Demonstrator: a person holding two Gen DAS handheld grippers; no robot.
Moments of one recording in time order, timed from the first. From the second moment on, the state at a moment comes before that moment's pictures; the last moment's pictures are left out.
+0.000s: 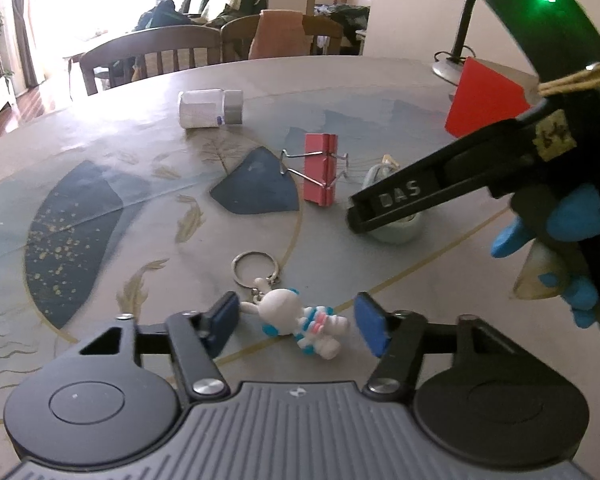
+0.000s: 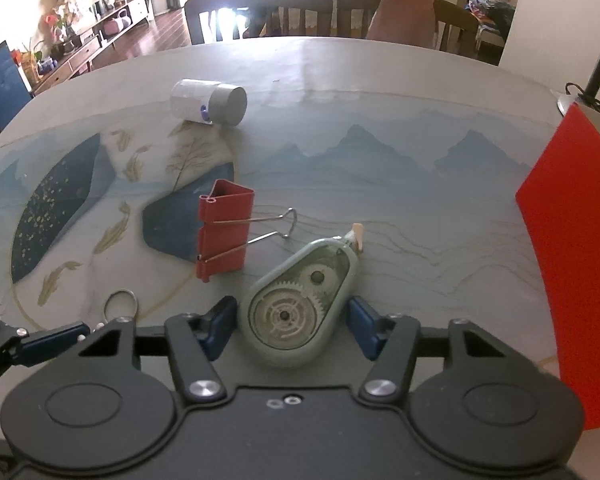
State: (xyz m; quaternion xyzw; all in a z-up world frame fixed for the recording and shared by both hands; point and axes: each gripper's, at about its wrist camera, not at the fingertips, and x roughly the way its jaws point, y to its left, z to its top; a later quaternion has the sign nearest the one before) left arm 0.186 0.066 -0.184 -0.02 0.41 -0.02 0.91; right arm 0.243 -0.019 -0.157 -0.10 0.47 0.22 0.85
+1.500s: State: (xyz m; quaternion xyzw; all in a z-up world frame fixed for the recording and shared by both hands) left arm 0.203 -0.010 -0.055 -0.05 0.34 -0.08 0.93; right arm 0.201 -0.182 -0.025 0.04 0.36 0.27 0.89
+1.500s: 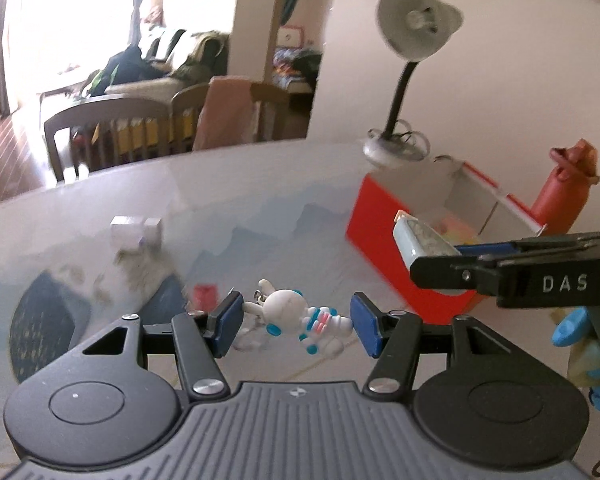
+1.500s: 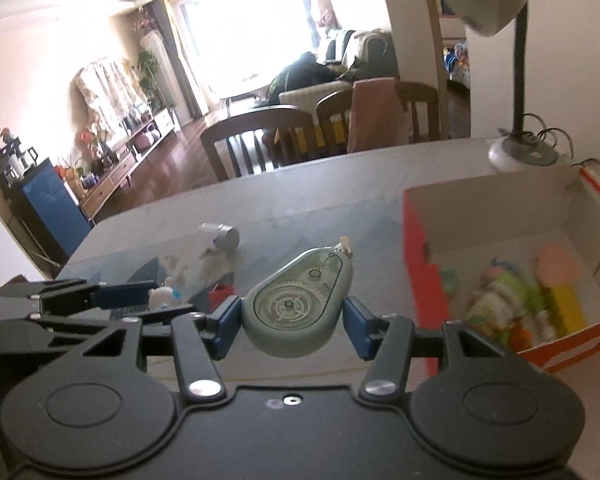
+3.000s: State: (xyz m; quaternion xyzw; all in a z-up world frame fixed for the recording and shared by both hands) left arm 0.418 -0.247 -0.051 0.02 0.39 -0.13 0.91; right arm 0.309 -0.371 -0.065 0.03 0.38 0.24 0.89
